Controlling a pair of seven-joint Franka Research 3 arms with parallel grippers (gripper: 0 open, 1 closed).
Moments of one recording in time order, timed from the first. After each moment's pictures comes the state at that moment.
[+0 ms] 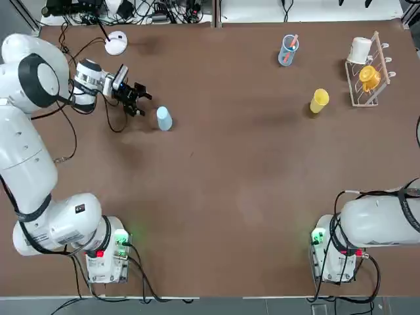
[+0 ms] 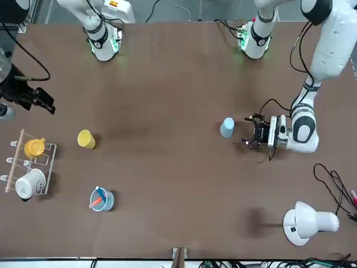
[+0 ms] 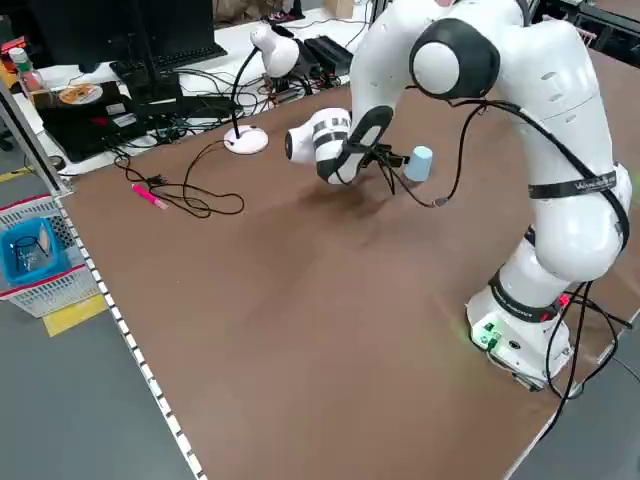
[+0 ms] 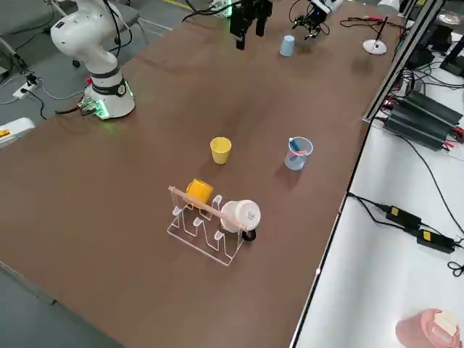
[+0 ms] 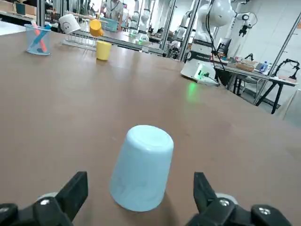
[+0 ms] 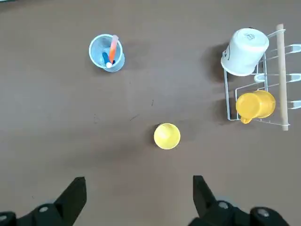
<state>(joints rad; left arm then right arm) 0.28 0.71 -0.16 -1.93 -0.97 1.67 2.40 -0.01 0.03 0.07 -1.54 -0.02 1.60 0.20</state>
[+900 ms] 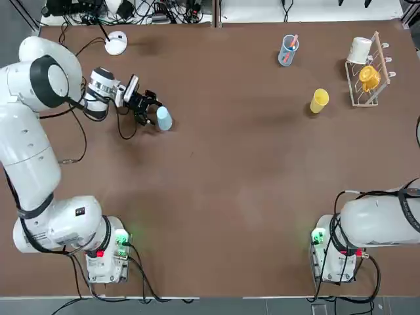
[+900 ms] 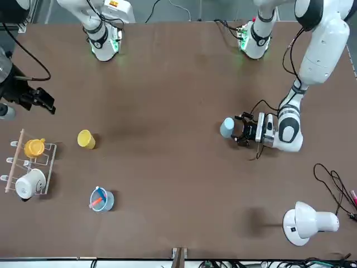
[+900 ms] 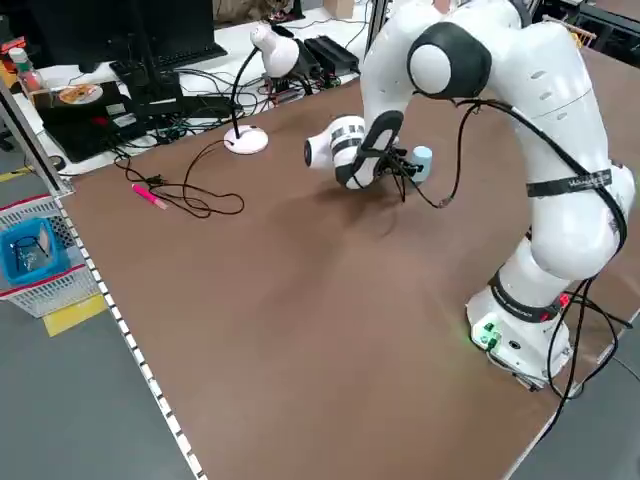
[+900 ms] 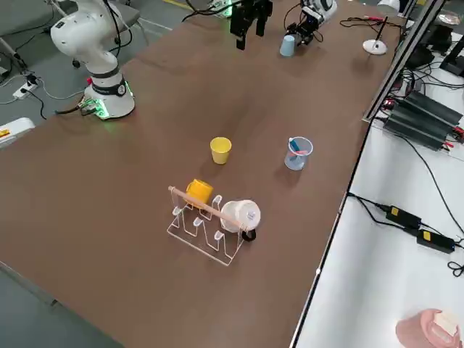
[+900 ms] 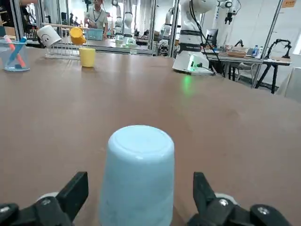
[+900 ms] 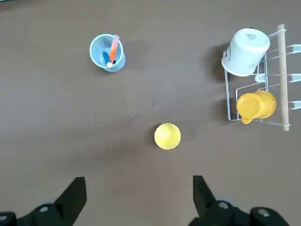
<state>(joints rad) 0.20 0.76 -0.17 -1.96 -1.04 1.73 2.61 -0.01 0.03 0.07 -1.54 -0.02 1.60 0.20</state>
